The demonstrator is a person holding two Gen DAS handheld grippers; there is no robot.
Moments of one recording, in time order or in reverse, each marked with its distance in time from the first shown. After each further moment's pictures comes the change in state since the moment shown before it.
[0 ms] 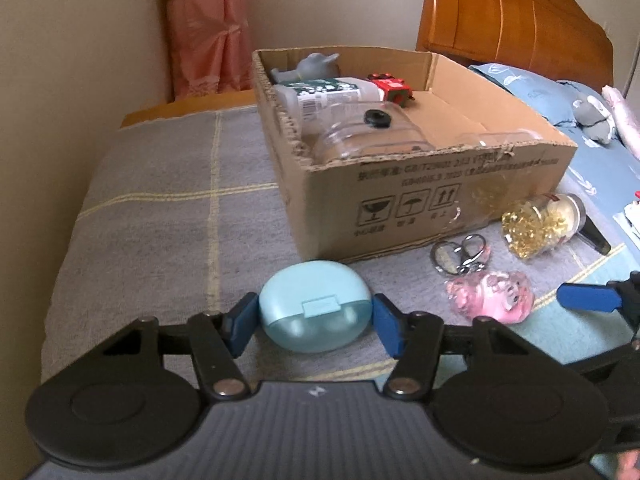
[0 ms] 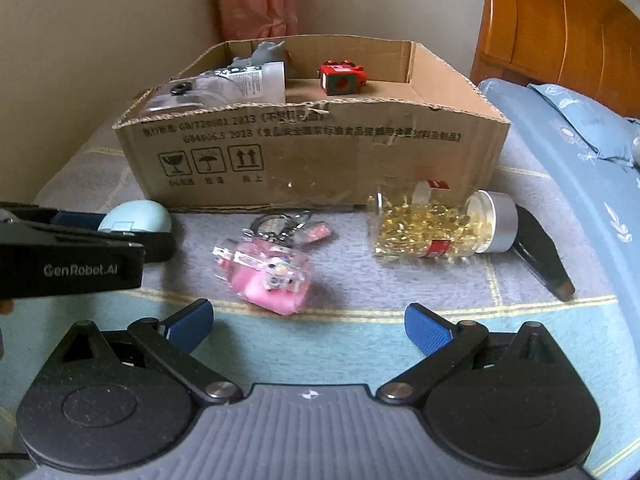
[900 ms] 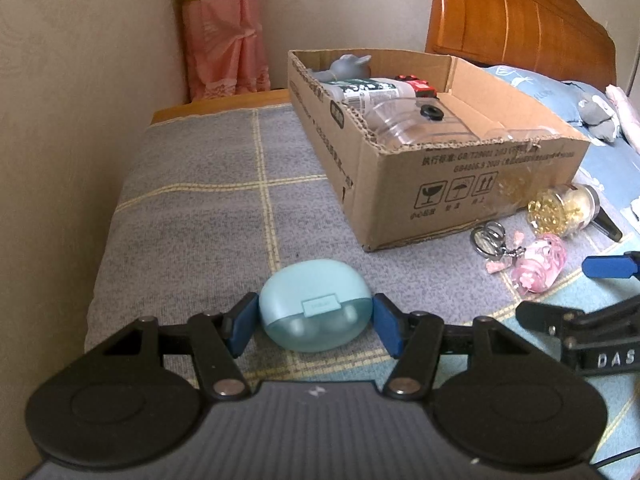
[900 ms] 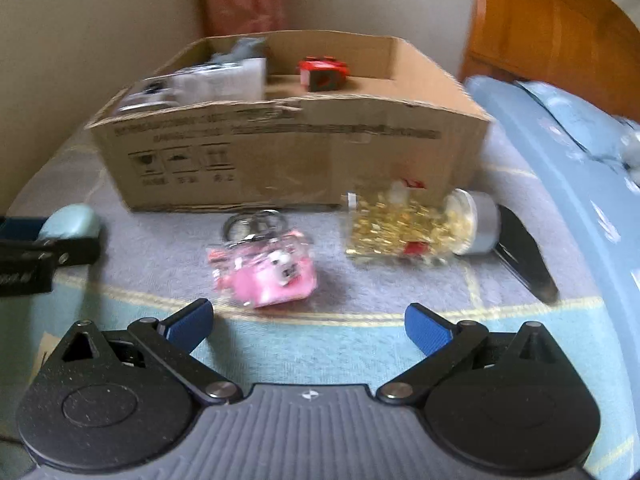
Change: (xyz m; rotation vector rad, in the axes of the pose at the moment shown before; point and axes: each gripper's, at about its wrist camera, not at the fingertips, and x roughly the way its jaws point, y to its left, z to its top) left arm -0.010 0.029 -0.011 0.005 -0.016 0.018; right arm 0.007 -0.010 0.000 -0.044 -0.001 -0.005
